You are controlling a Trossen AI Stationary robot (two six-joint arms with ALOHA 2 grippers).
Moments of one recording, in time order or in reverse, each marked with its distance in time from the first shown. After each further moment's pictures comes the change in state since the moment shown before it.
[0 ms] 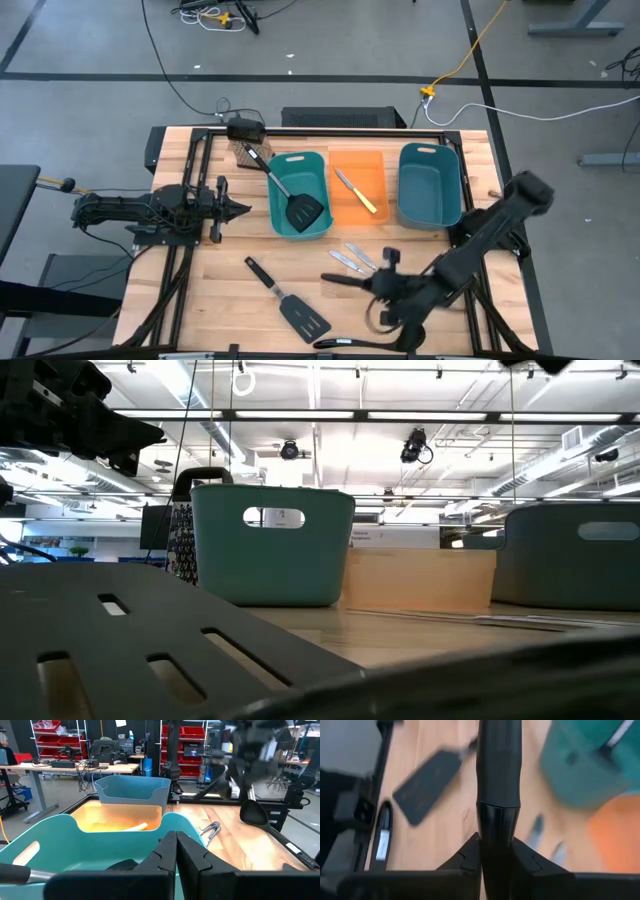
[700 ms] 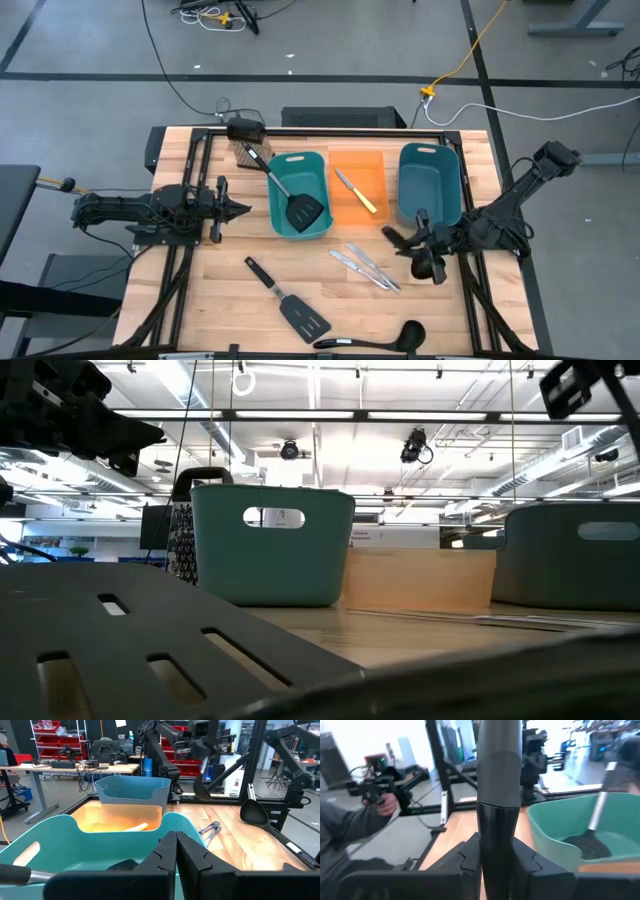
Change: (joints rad) left arm 0.000 0.000 0.000 0.000 0.000 0.006; right arm -0.024 -0.822 -0.849 0.910 -0.031 -0.403
